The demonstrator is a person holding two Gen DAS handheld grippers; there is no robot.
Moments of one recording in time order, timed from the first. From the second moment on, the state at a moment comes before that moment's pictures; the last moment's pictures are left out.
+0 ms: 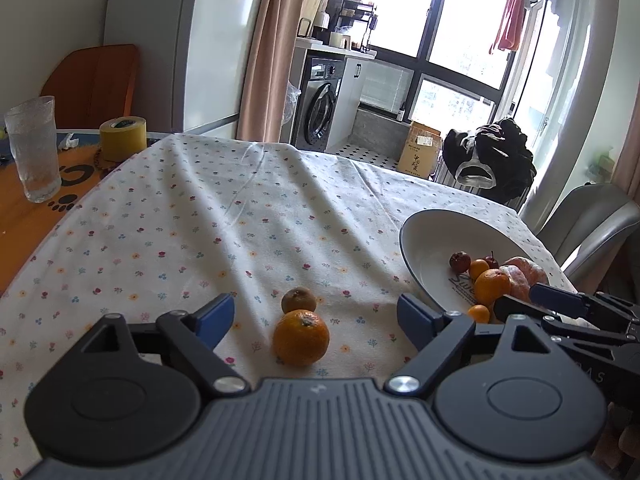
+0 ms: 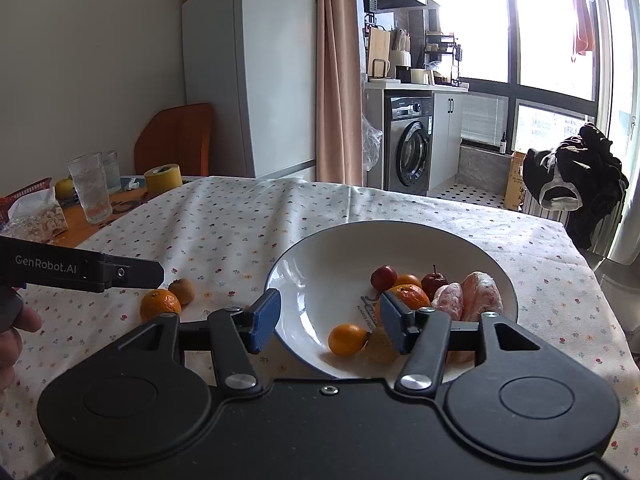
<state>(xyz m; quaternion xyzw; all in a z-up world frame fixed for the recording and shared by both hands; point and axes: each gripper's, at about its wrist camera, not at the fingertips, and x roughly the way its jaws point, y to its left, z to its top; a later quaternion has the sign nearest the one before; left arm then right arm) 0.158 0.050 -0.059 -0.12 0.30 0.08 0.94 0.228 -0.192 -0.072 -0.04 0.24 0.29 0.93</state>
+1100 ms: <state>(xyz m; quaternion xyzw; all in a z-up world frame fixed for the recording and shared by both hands) 0.138 0.071 -0.078 -0.13 0.34 0.05 0.93 0.218 -0.174 -0.082 0.06 0.35 0.35 0.86</state>
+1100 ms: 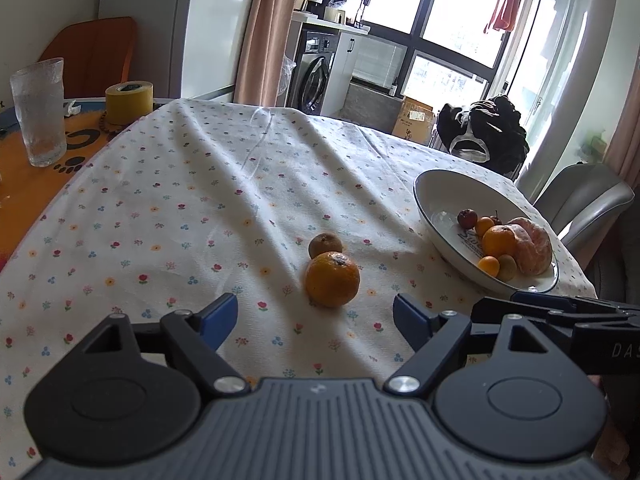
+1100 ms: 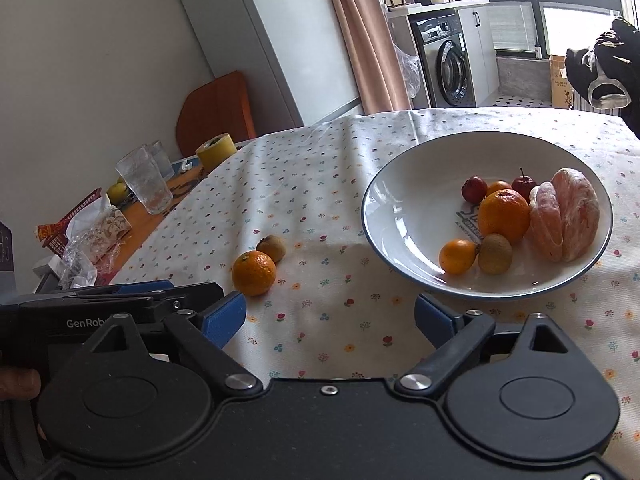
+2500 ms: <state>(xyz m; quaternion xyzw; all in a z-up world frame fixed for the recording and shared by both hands) 0.144 0.115 -0.093 -0.17 0.32 0.08 0.93 0.245 -0.105 -0.092 0.06 0.38 0.37 0.85</state>
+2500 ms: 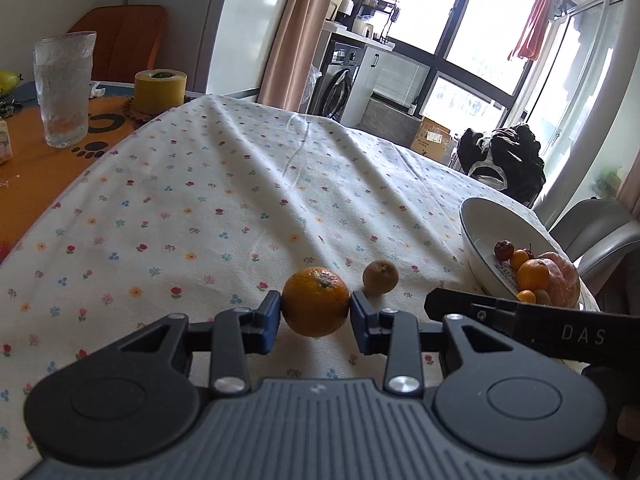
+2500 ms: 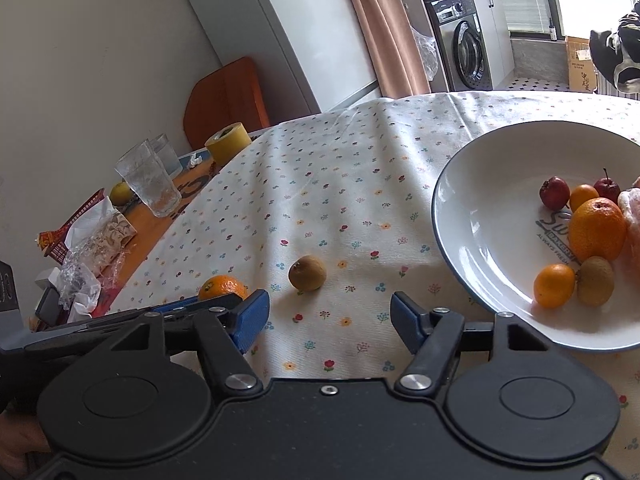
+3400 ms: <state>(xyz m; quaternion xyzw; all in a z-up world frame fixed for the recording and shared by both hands) 0.123 0.141 -0.083 -0.20 0.28 0.12 0.93 0.252 -0.057 -0.088 -0.04 0.33 0.38 0.86</state>
